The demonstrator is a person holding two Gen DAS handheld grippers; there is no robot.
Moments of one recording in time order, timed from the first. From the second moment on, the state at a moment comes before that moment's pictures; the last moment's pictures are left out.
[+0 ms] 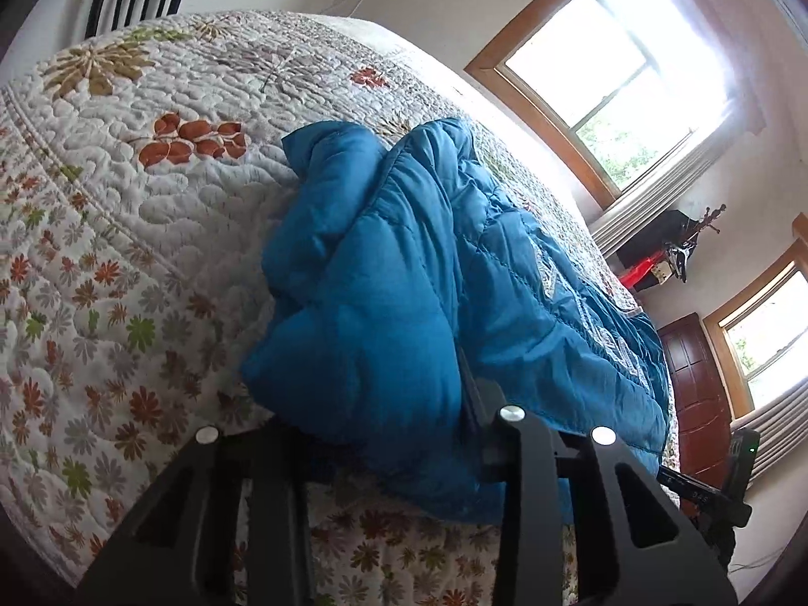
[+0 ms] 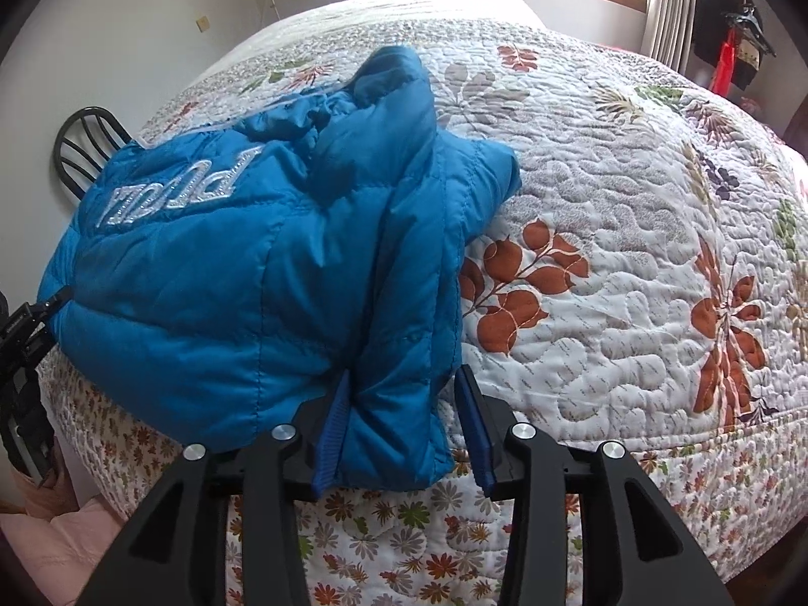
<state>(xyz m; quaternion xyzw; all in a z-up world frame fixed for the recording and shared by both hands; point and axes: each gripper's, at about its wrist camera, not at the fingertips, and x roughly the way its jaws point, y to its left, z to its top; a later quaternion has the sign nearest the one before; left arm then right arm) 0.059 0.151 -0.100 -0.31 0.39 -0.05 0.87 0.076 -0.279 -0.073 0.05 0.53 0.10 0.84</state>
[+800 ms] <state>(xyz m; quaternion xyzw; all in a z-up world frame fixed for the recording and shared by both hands) 0.055 0.146 -0.095 -0.29 0.36 -0.04 0.89 0.074 -0.294 -0.081 0.07 0.53 0.12 0.84</state>
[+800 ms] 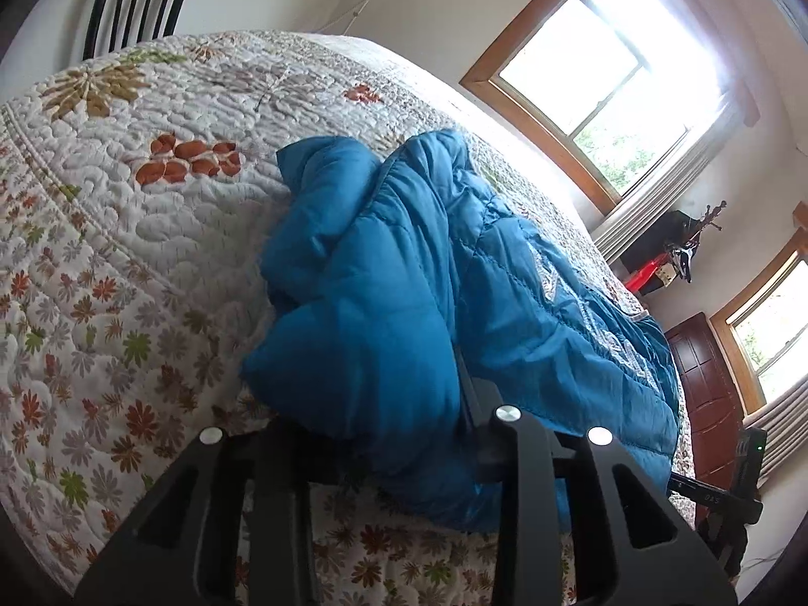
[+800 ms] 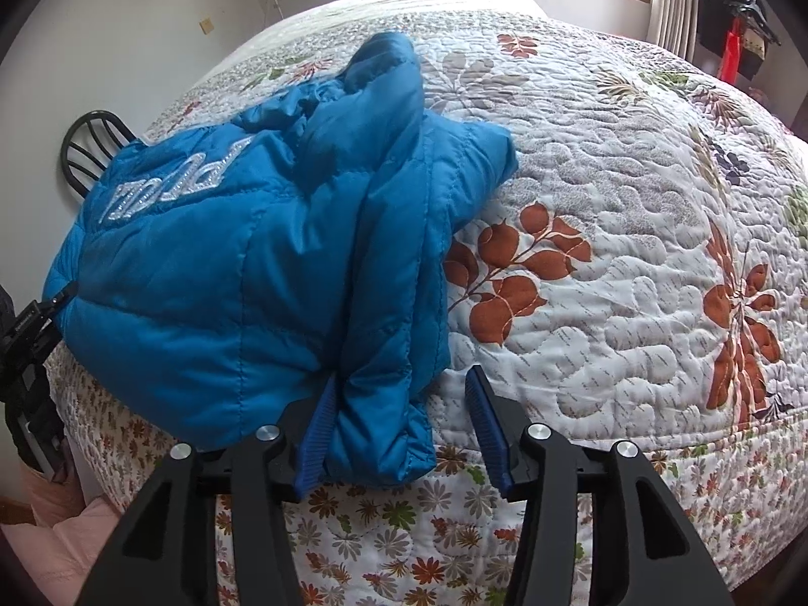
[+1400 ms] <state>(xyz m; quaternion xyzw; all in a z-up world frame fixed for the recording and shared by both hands) 0.060 -0.018 0.042 -0.06 0.25 -0.16 0.95 0.044 -0.478 -0.102 0.10 0.57 -0.11 0.81</state>
